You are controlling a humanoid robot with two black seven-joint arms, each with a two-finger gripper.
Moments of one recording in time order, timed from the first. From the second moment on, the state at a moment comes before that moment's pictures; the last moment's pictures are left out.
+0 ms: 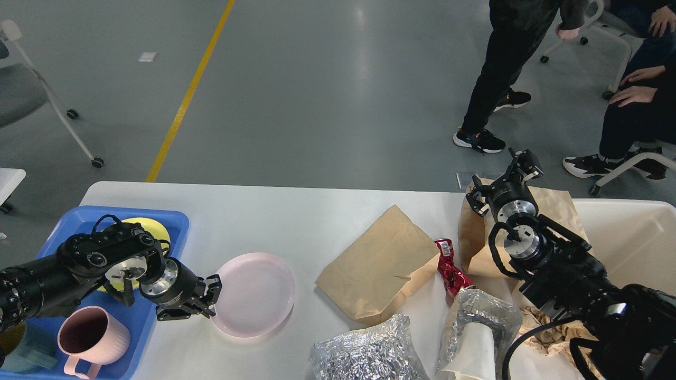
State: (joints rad) left arm -0.94 0.40 0.13 -0.72 0.41 -0.65 0.47; right arm 0.81 -0.07 0.54 0.23 0.30 0.14 0.34
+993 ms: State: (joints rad) left arm -1.25 0.86 0.20 -1.01 0.37 -0.86 0.58; right arm 0.81 -0.07 0.54 0.23 0.30 0.14 0.34
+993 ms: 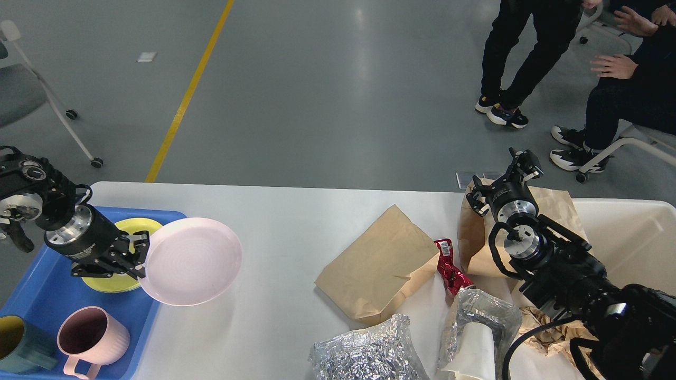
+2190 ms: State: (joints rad) left arm -1.00 0.74 -0.11 -0.42 0.42 -0.90 0.58; right arm 0.81 -0.07 0.54 0.23 0.30 0.14 0.34
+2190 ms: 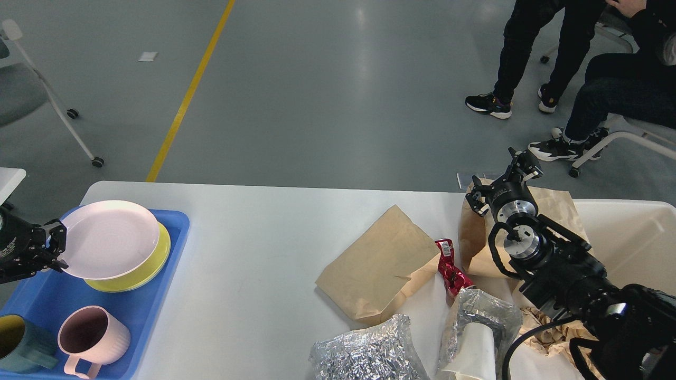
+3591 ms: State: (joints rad) left arm -0.88 0.58 -0.27 -0.21 0.42 -0.68 0.56; right arm 0.81 -0.07 0.54 0.23 0.30 0.14 0.34
